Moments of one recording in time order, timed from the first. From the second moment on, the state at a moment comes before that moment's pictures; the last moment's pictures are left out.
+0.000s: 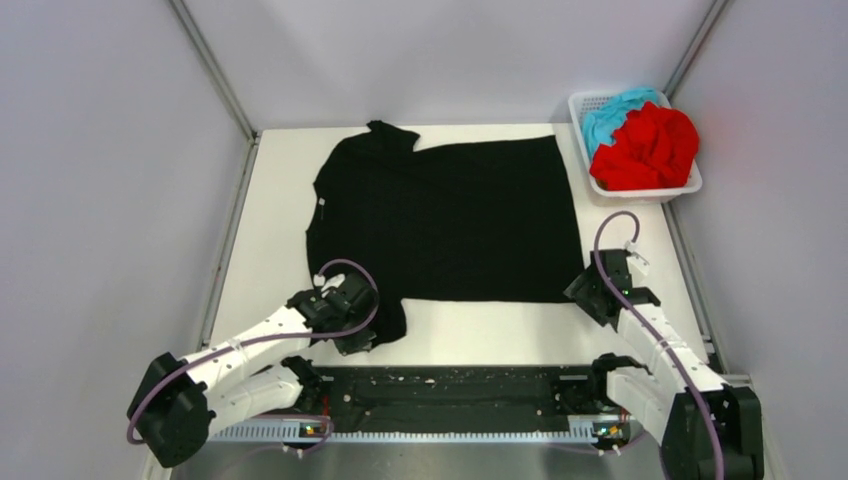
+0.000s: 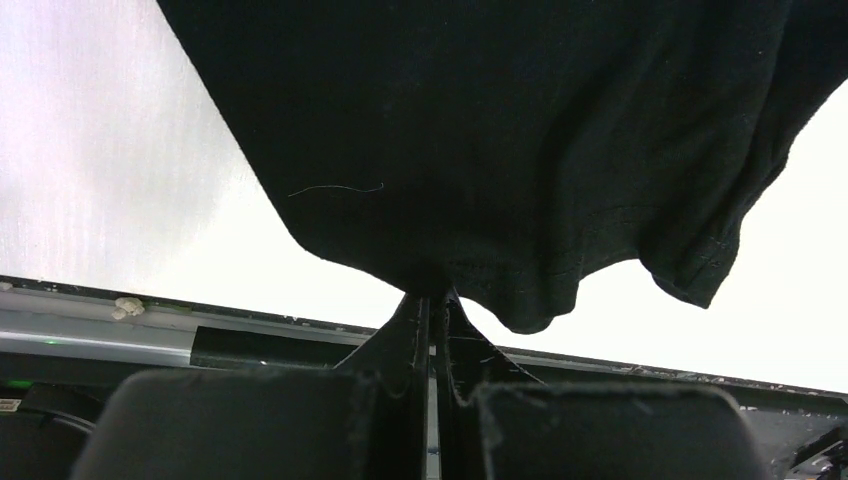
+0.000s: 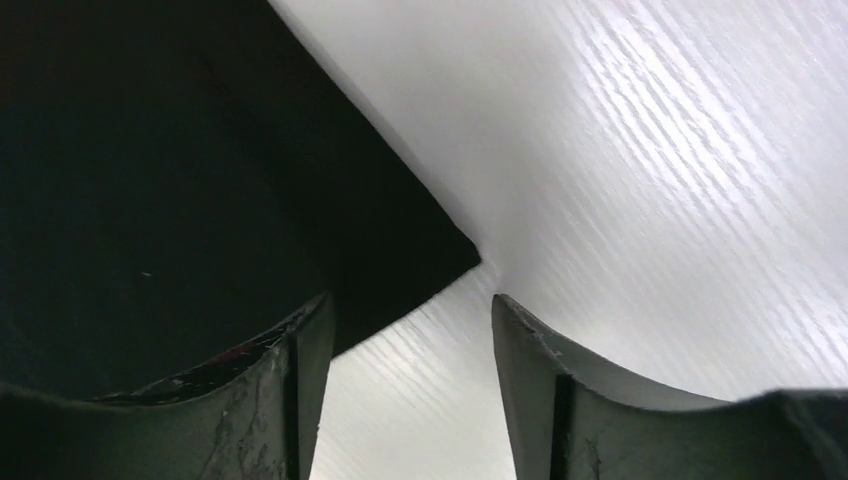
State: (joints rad) left arm -0.73 0.97 0.49 -0.82 -0.10 -1.16; right arm 0.09 0.91 0.40 -0.53 0.24 0.81
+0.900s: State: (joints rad) left arm -0.86 0.78 0.52 -1.06 0.06 -1.30; right arm 0.09 0.87 0.48 -0.65 0.16 0.82
